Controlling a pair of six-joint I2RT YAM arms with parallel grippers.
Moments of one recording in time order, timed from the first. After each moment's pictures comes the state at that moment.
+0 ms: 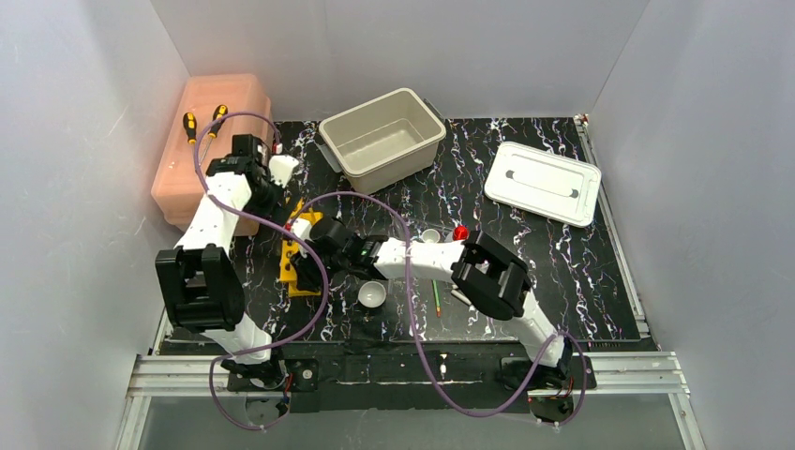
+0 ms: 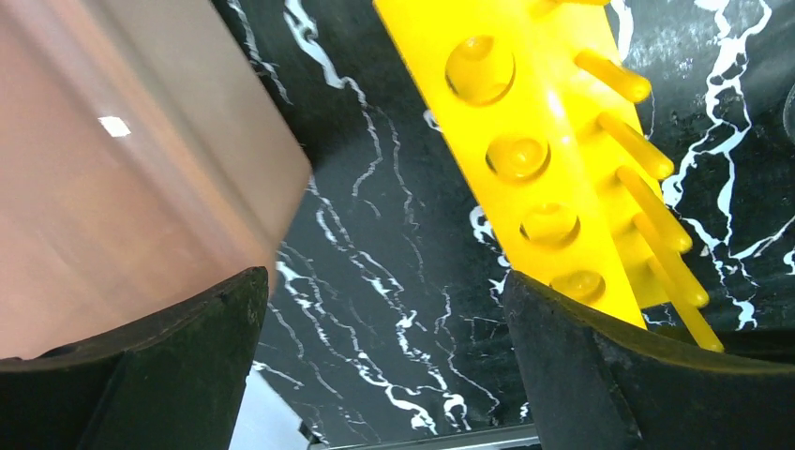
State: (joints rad) left arm 0.05 1.60 1.33 -0.96 0.00 0.56; right arm 1.18 2.16 1.59 -0.01 -0.29 0.21
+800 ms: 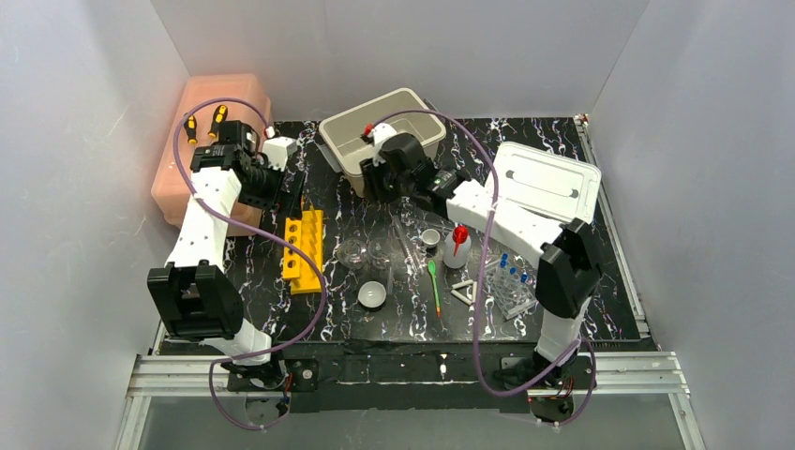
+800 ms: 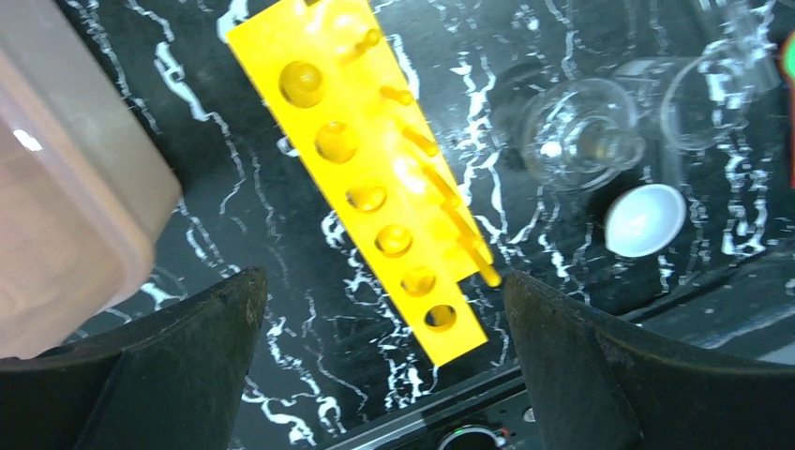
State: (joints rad) left arm 0.05 1.54 1.51 -1.15 0.29 0.38; right arm 0.90 1.79 1.62 -0.31 -0.04 0.20
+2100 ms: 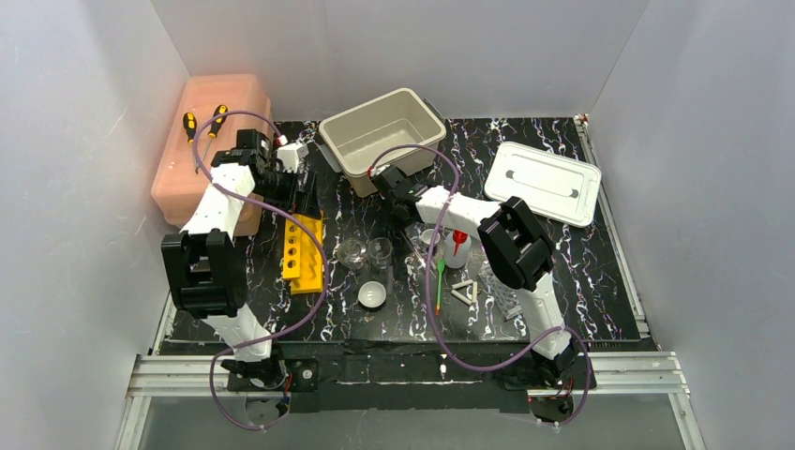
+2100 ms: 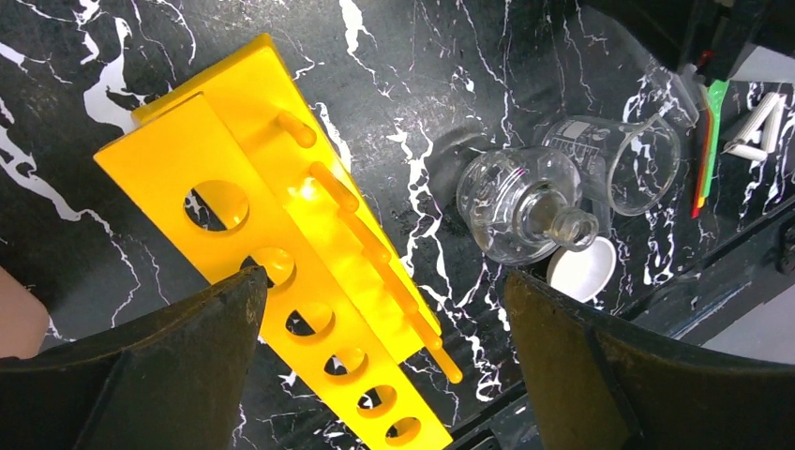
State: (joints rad) left arm 0.04 1.68 1.43 -0.99 0.51 0.27; right arm 0.81 2.15 1.63 -0.48 0.20 0.16
